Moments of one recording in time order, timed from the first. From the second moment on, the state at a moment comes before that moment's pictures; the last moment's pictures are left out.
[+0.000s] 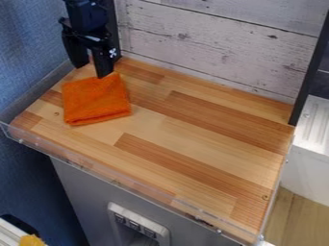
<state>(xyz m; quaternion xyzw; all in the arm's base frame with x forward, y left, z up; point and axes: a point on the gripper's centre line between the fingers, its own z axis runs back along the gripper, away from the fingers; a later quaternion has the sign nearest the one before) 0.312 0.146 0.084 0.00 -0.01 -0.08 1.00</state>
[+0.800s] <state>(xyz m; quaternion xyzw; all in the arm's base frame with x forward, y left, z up) 0.317 0.162 0.044 0.00 0.00 -0.09 1.00</state>
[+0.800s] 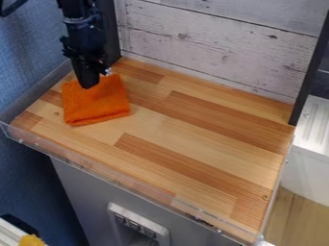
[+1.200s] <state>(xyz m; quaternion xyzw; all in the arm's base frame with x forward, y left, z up) 0.316 0.162 0.031 0.00 0.00 -0.09 1.00</state>
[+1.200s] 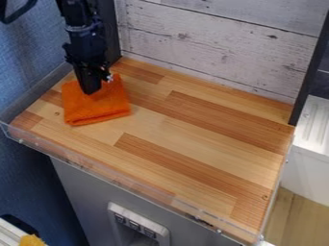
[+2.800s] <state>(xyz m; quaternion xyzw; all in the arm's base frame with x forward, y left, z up) 0.334 0.153 0.010 0.00 -0.01 -0.02 1.00</state>
